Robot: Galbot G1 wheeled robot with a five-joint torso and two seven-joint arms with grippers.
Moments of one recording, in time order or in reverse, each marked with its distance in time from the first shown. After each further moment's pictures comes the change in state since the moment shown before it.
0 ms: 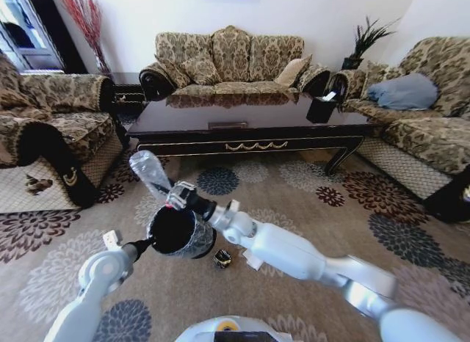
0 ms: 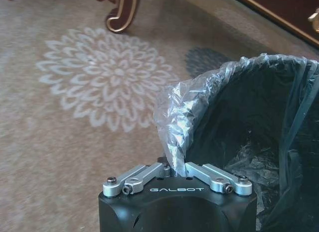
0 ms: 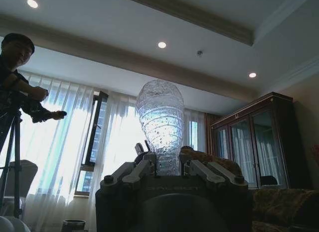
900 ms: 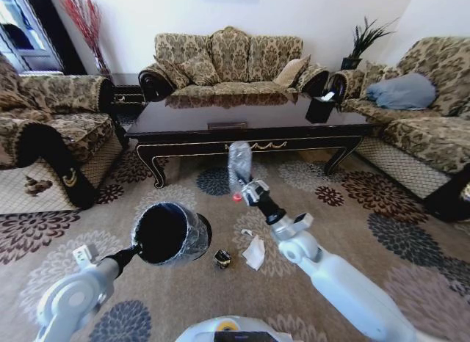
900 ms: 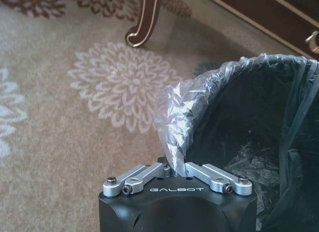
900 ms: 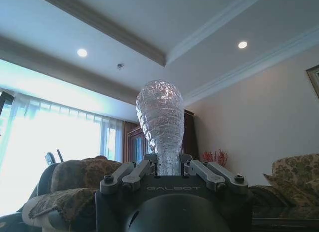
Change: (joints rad) left arm 0.243 -0.051 -0.204 -0.186 0.000 0.000 0.036; right arm -0.369 -0.295 0.442 0.256 0.024 -0.034 0.069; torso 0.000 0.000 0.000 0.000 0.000
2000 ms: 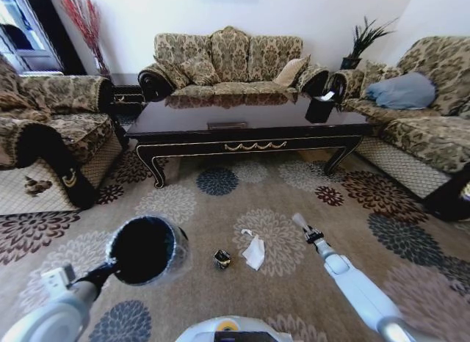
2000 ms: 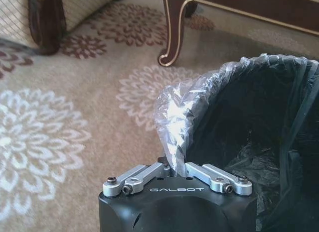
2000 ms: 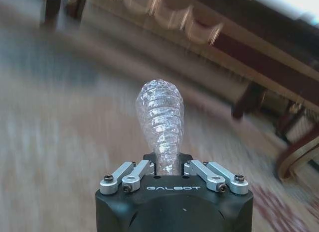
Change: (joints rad) left arm 0.246 -0.115 -0.134 -0.178 0.321 0.000 0.118; right arm -0.208 0.023 0.444 -0.831 -0.591 -0.130 0.162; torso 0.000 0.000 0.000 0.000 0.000
